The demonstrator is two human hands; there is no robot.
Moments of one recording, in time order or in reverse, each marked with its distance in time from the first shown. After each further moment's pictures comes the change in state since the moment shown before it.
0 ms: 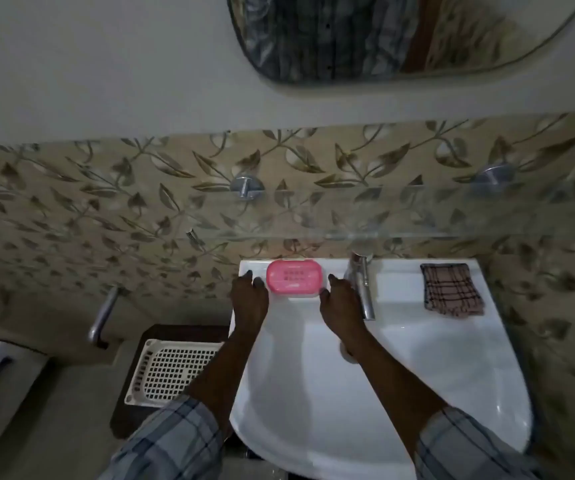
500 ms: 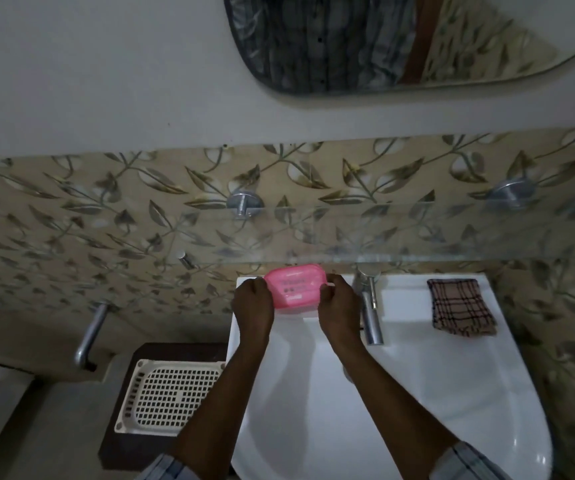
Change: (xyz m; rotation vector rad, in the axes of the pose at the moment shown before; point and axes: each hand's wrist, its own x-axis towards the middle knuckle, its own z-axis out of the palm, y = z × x) left_hand 0.014 0.026 0.006 -0.247 0.039 -0.093; right_hand 0.031 -0.027 0.009 0.378 0.246 0.155
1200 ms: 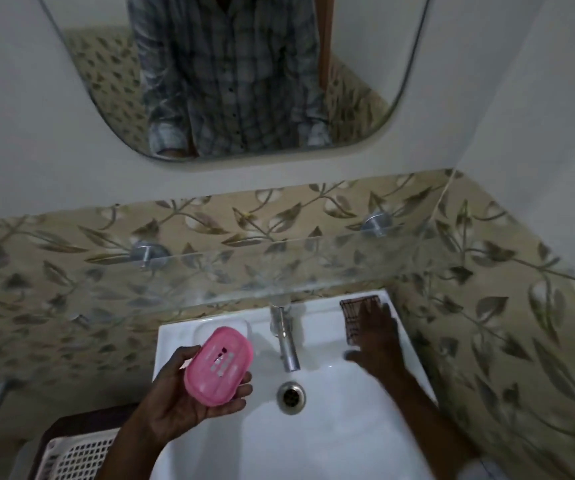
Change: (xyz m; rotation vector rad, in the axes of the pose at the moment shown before) left_hand -0.045 -0.005 -0.034 -0.735 -1.164 -0.796; right_hand 0.027 0.109 -0.198 -0.870 -0.048 -0.231
